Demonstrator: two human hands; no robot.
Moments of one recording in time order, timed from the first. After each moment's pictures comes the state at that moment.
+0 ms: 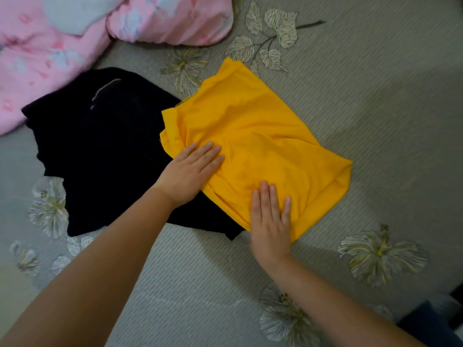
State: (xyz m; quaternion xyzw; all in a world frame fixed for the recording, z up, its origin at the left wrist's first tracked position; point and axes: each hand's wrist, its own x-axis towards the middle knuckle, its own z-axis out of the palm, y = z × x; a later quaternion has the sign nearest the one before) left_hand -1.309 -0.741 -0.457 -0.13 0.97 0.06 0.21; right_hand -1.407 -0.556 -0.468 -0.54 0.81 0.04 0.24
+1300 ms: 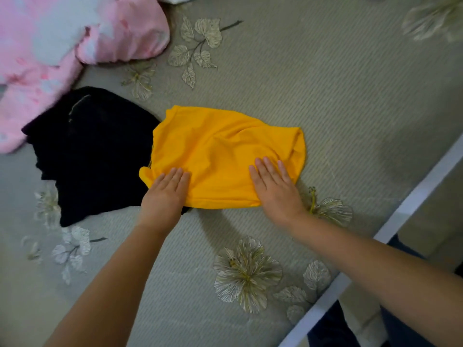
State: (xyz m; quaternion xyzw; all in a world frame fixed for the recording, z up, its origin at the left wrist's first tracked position) left_hand -1.354 -0.598 -0.398 -0.28 0.94 0.00 0.20; right_hand -1.533 -0.468 -0.464 -0.65 0.74 -0.02 0.16
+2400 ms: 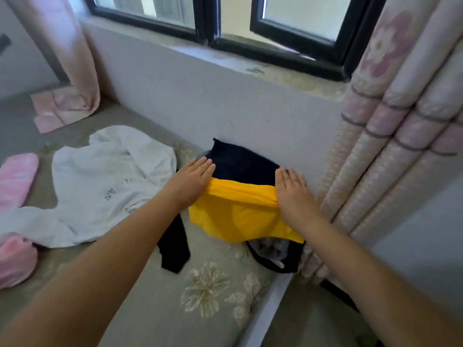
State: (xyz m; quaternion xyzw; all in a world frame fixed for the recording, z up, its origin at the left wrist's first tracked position) left_hand -1.984 -0.649 -0.164 -0.20 0.97 -0.12 0.05; right_hand -2.140 -0.468 -0.168 -0.54 0.84 0.03 -0.02
